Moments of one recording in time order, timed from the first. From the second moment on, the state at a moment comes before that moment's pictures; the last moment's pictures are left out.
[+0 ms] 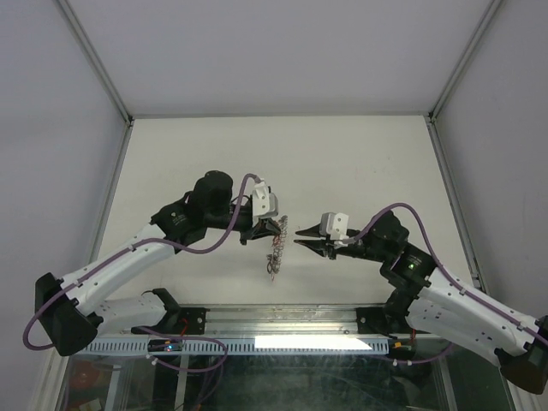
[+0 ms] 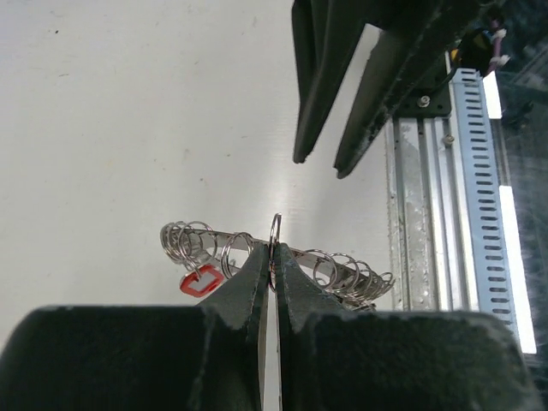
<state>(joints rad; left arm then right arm) -0.79 1.07 0.91 -0.28 0.66 0.32 0.89 0.68 0.57 0.00 -0.45 -0.31</state>
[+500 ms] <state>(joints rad) -0.90 1.32 1.29 -0.80 0.42 0.56 0.83 0.76 0.41 0.29 -0.56 -0.16</state>
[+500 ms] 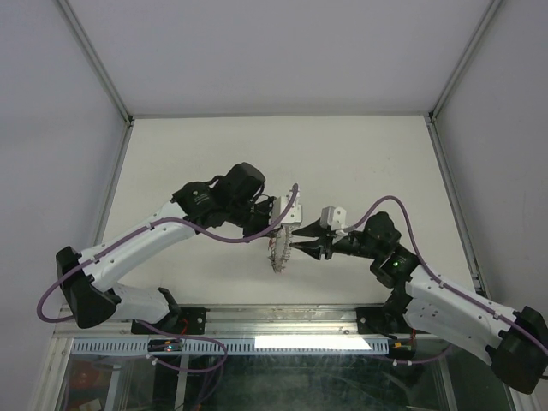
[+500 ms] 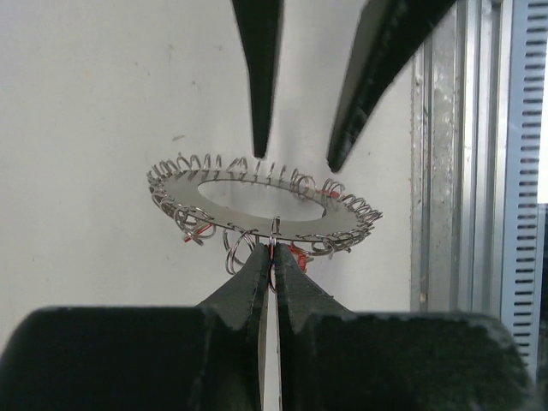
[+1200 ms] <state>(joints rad) -1.01 1.50 1.53 -1.11 0.20 0.64 0.71 1.03 0.28 0.94 -0.73 0.21</state>
